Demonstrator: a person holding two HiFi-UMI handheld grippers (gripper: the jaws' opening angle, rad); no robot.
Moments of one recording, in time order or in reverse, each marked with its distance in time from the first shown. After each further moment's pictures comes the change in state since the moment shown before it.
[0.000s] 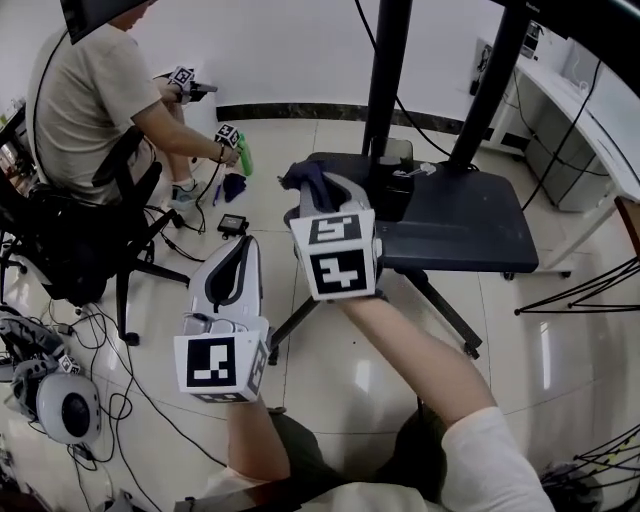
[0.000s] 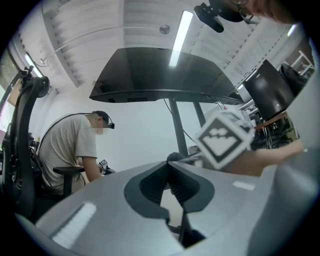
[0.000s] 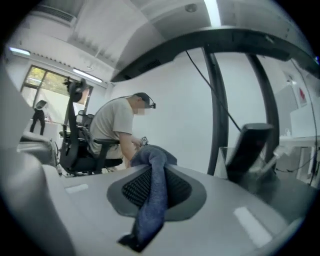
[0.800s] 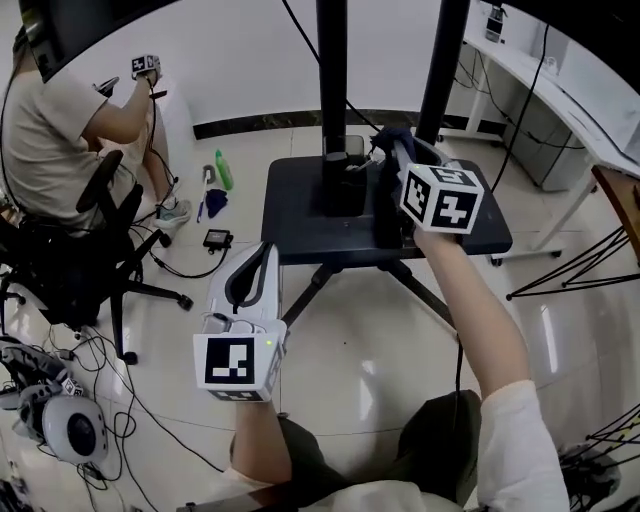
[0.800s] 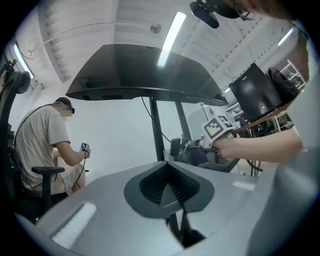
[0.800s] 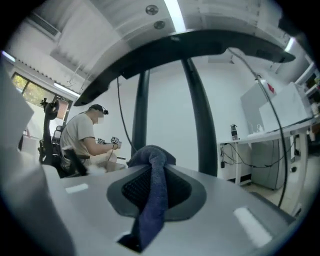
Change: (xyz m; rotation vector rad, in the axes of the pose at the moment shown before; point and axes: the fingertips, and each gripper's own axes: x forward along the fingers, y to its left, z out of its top) left arm 0.014 -0.085 0.002 0.033 0.054 -0.154; right arm -0.048 -0.227 0.005 0.187 -0.149 -0.140
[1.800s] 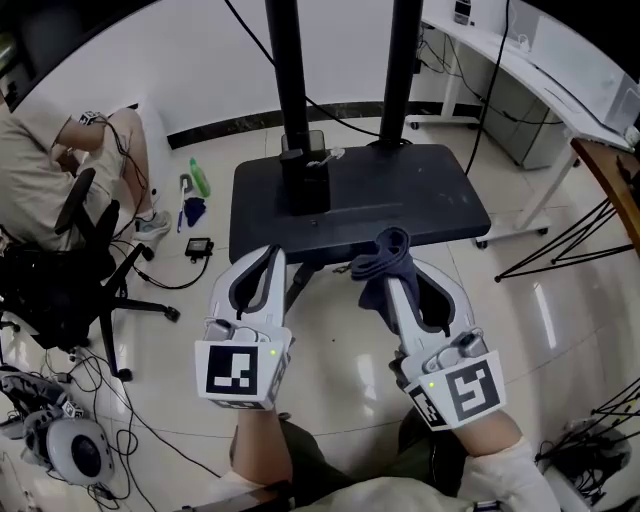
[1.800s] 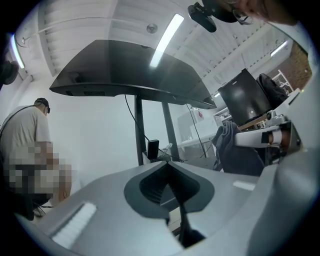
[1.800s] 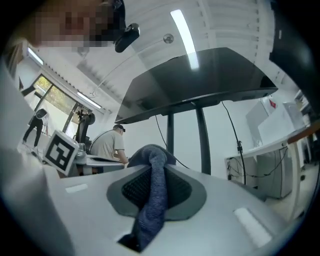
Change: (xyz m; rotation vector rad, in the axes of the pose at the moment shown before) left arm 0.007 -0.047 0.000 -0.027 0.023 -0.123; right arm -0.232 0.112 0.018 -0.178 -0.397 0.170
